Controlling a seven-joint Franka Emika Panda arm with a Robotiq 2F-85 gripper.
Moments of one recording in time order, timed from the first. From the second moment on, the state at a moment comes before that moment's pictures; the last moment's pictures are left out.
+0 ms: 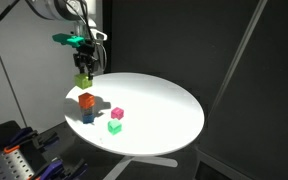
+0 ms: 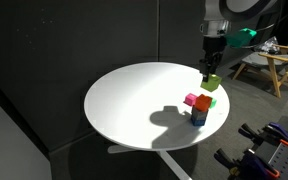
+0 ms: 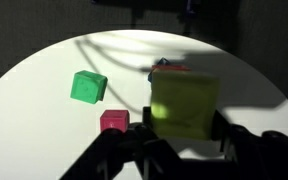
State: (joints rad) arm 0.05 -0.14 0.06 -2.40 -0.03 2.16 0.06
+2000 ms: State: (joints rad) arm 0.05 -0.04 0.07 -2.41 -0.04 2.28 0.06
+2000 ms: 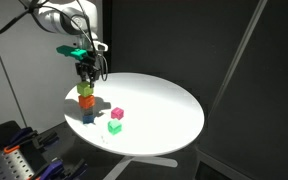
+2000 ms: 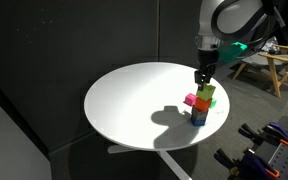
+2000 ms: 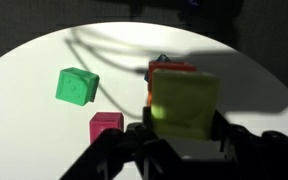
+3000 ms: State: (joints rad) arm 0.05 -0.03 0.07 -2.41 -0.05 2.28 0.06
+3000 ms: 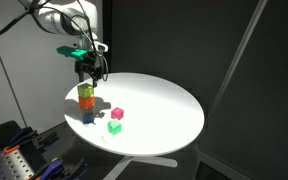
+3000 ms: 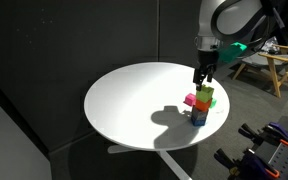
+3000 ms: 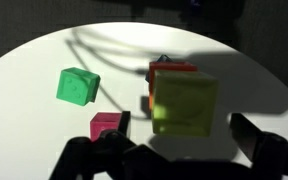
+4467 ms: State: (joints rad) arm 0.00 -0.35 0.01 -2.36 0.01 2.01 0.09
